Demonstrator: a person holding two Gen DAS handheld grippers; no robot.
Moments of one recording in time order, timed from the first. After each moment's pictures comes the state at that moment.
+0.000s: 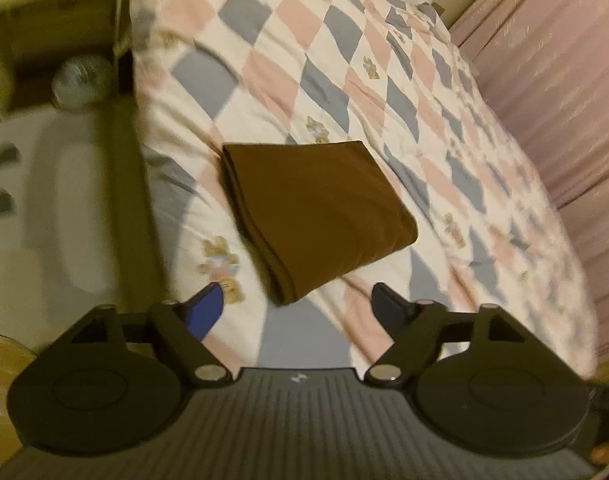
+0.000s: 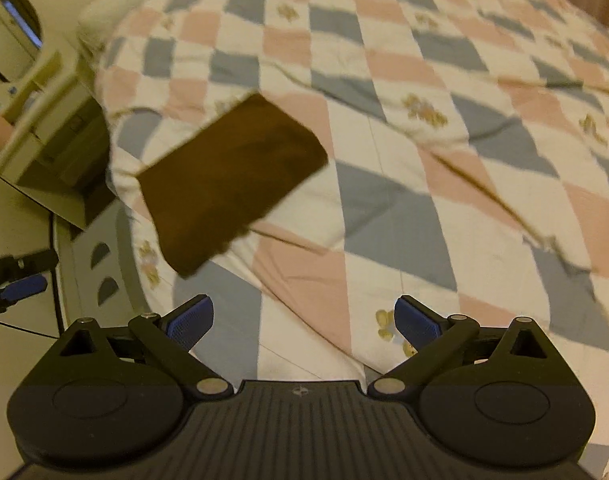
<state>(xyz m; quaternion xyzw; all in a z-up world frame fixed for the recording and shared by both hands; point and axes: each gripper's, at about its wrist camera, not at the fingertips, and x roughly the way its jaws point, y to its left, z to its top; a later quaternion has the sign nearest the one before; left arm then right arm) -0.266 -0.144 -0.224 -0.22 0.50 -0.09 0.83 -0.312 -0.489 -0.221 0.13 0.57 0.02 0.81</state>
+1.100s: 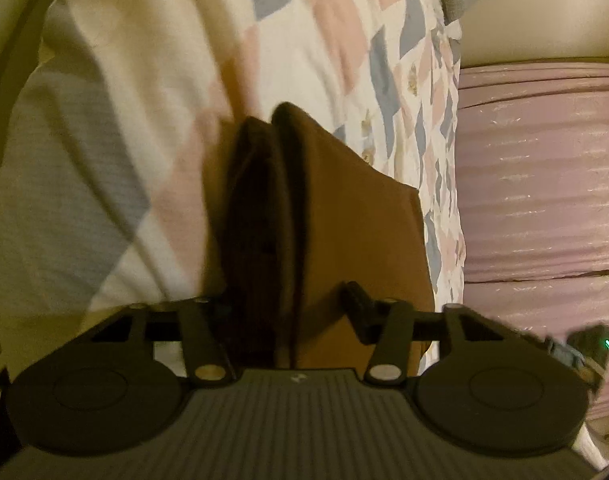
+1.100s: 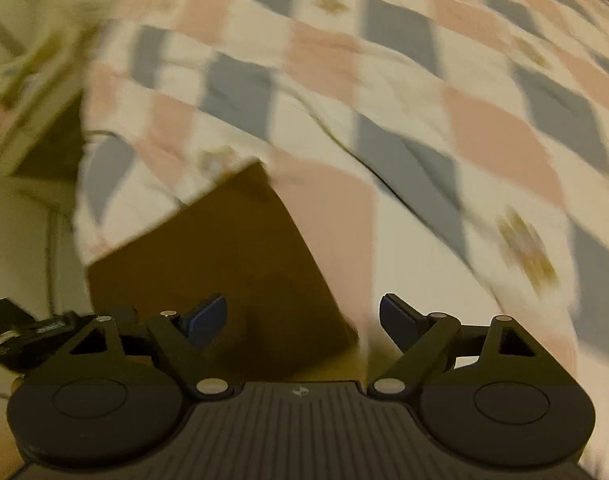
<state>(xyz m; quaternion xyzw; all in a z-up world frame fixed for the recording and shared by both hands) -0.094 -0.099 -0.452 -0.46 0.51 -0.16 0.71 -0.049 -0.497 -0.304 0.10 0.57 0.16 0.80</state>
